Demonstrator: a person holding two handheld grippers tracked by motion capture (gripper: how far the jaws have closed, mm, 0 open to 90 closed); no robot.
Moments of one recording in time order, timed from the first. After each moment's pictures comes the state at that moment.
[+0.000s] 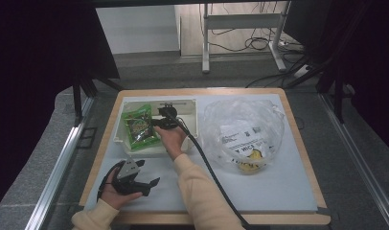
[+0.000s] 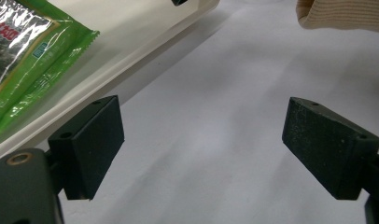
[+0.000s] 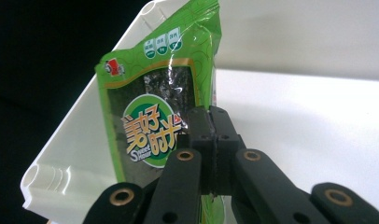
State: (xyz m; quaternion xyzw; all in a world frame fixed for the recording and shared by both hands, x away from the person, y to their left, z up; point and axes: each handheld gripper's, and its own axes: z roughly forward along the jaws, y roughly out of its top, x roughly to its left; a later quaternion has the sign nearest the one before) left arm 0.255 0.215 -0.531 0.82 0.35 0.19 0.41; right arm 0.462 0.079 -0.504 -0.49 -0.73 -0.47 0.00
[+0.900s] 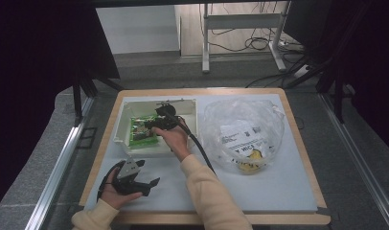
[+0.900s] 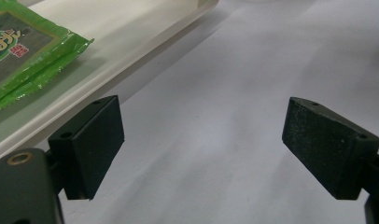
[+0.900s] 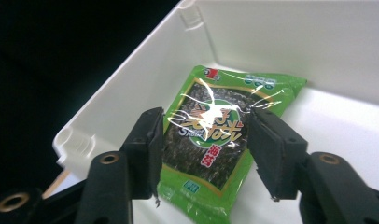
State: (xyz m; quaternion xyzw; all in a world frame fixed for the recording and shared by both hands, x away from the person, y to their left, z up) left arm 0.255 0.215 -0.531 0.82 0.35 0.18 0.41; right arm 0.448 0.073 -0.479 -0.41 -0.79 -0.46 -0.02
